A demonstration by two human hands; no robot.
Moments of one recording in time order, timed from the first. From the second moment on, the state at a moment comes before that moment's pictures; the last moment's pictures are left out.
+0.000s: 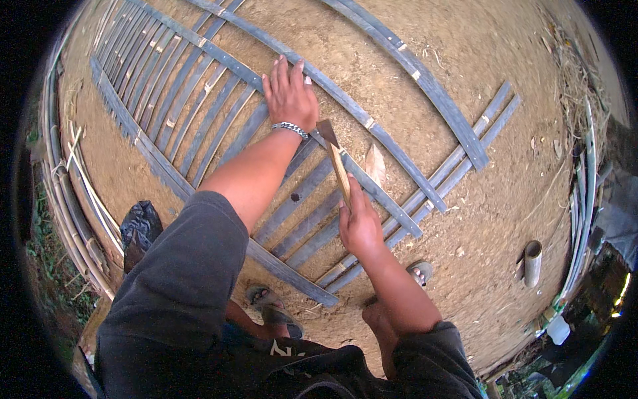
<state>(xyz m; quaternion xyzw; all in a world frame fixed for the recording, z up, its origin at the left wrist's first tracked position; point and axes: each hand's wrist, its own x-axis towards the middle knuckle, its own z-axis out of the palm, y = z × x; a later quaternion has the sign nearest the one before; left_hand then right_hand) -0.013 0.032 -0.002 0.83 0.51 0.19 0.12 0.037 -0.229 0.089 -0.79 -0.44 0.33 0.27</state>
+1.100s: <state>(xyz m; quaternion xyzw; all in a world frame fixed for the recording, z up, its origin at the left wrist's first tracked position) -0.017 0.032 -0.003 0.83 0.53 0.13 0.14 0.035 -0.229 0.087 -0.76 -0.48 0.25 0.34</state>
